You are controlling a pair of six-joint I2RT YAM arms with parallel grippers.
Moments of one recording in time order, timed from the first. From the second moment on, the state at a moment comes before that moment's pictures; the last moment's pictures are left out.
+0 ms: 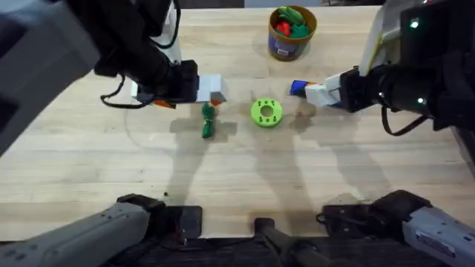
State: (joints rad) left arm -0.25 1.31 1.17 -1.20 0.14 -0.27; right arm 0.38 0.98 0.85 -0.71 0.15 -0.01
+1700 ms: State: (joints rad) left arm -0.36 1.51 1.13 -0.17 0.33 -0.42; right arm 0.38 0.98 0.85 -0.72 0.15 -0.01
